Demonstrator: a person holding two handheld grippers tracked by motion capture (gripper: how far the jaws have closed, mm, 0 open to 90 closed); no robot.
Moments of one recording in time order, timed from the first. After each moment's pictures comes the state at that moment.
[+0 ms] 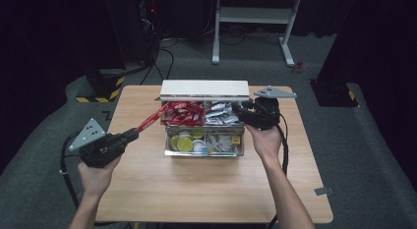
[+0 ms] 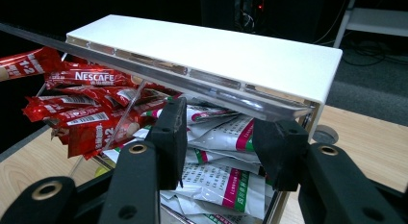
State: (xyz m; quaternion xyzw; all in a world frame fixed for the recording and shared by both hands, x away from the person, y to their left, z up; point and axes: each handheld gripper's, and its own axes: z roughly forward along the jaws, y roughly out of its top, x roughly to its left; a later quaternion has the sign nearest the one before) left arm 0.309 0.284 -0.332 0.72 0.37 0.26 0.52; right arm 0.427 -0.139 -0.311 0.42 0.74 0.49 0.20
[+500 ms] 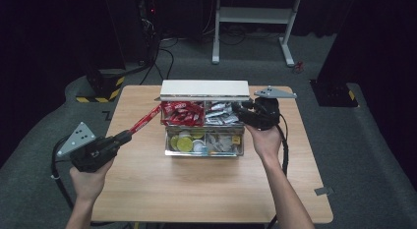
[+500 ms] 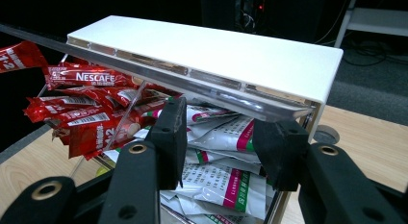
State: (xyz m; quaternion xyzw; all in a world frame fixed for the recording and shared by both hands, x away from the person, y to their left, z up) left arm 0.296 0.296 -0.331 0.71 0.38 0.26 0.53; right arm 0.427 -0.139 -0.311 0.42 0.74 0.49 0.20
